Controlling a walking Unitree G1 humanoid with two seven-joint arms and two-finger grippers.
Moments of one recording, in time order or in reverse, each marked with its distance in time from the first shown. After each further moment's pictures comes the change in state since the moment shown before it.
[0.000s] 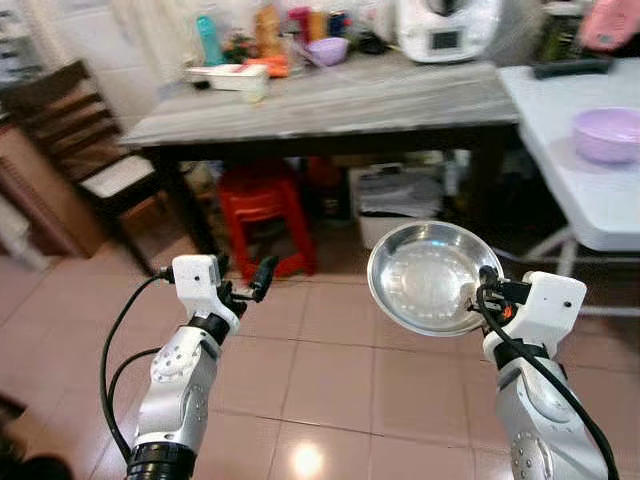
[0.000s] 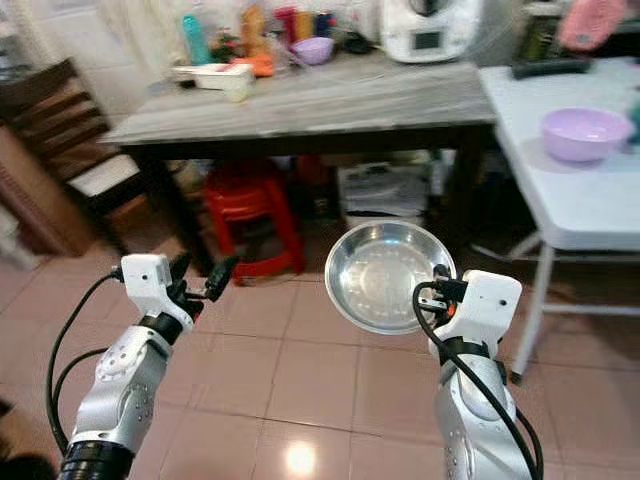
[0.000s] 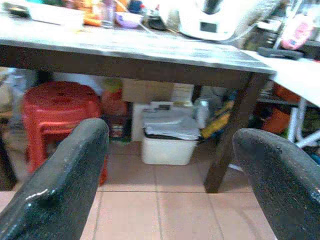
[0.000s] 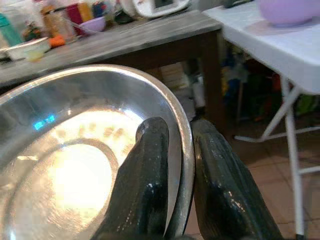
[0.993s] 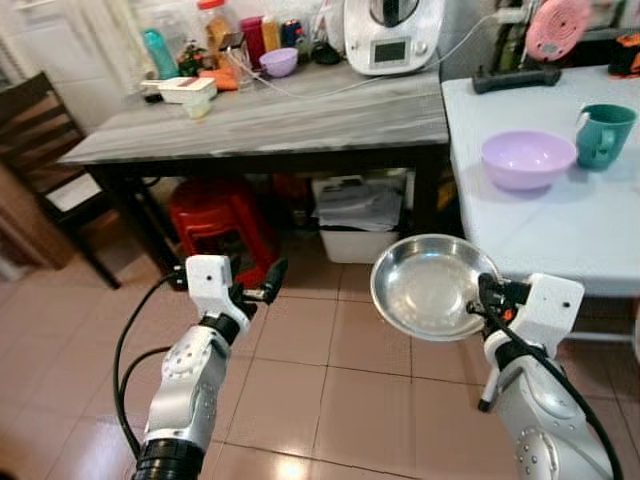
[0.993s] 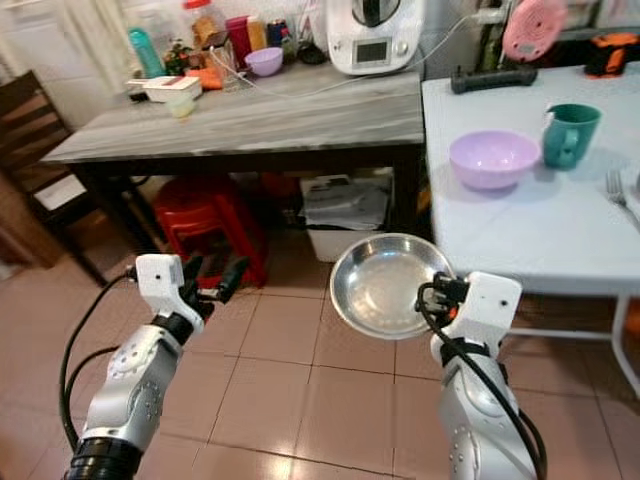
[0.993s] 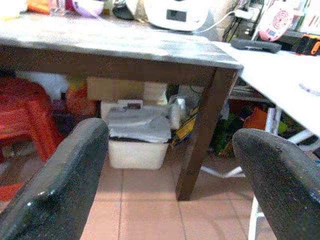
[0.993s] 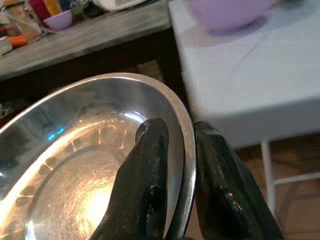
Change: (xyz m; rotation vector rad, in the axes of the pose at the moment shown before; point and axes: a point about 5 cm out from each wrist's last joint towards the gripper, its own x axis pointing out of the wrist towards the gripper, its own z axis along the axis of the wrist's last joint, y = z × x) left arm 0.001 -0.006 -0.010 -0.014 0.040 -0.017; right arm 0.001 -0.001 -0.008 0.038 0.080 -0.003
